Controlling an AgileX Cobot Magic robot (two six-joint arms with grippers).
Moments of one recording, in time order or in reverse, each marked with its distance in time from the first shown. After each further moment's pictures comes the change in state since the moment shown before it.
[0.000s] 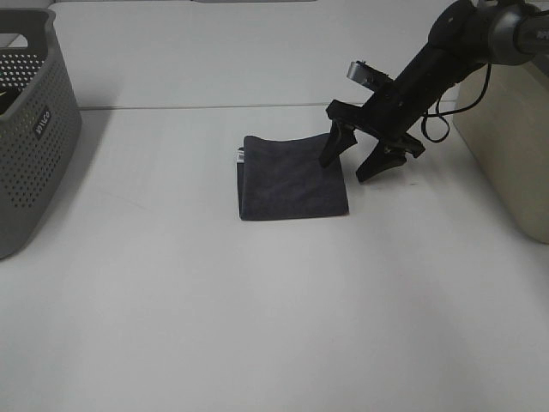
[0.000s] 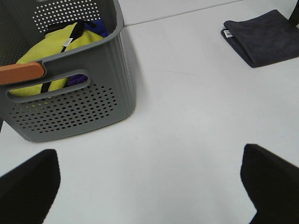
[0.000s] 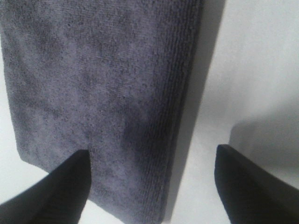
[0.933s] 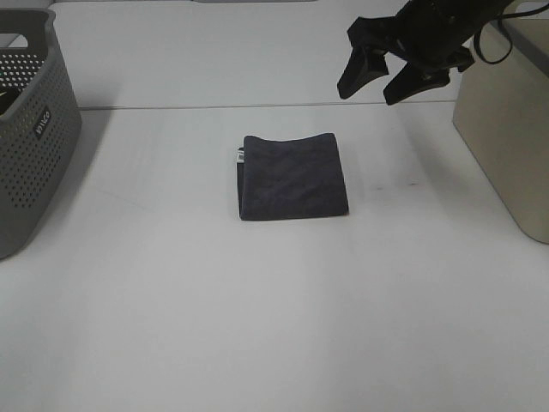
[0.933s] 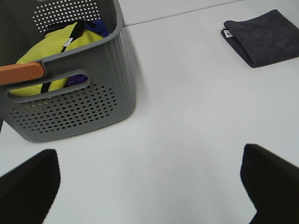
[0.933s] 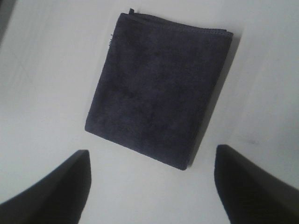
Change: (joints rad) left arm 0.000 0.000 0.000 0.000 0.000 0.000; right arm 0.061 -0.511 0.394 -0.096 -0.227 -0.072
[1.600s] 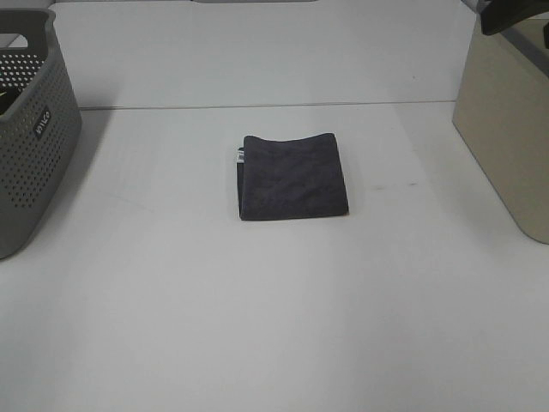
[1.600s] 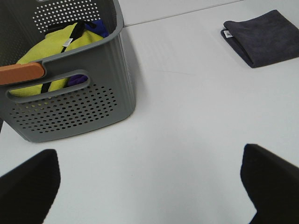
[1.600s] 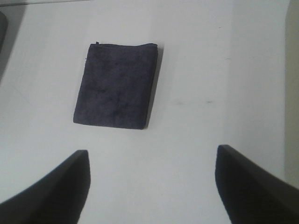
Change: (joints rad) left arm 0.000 0.000 0.000 0.000 0.000 0.000; right arm -0.184 -0.580 0.335 -0.072 0.012 0.060
